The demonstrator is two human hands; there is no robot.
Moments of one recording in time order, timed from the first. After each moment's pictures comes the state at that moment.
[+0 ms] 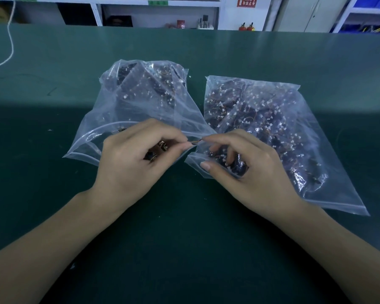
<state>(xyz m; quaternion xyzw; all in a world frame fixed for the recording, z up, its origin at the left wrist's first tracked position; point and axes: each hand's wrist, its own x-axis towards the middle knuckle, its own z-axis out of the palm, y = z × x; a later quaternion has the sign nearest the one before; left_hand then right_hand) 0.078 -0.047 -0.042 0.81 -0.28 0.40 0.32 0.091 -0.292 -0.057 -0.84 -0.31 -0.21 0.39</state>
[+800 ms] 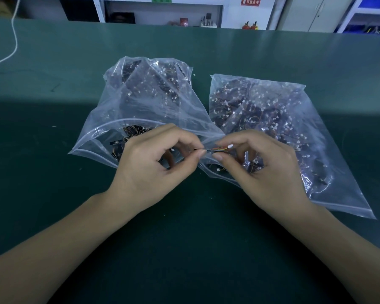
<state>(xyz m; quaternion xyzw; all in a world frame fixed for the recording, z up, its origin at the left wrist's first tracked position) 0.074 -0.058 -0.049 0.81 -0.28 0.30 0.41 0.090 -0.290 -0.055 -0.80 -0.32 -0.27 0.42</state>
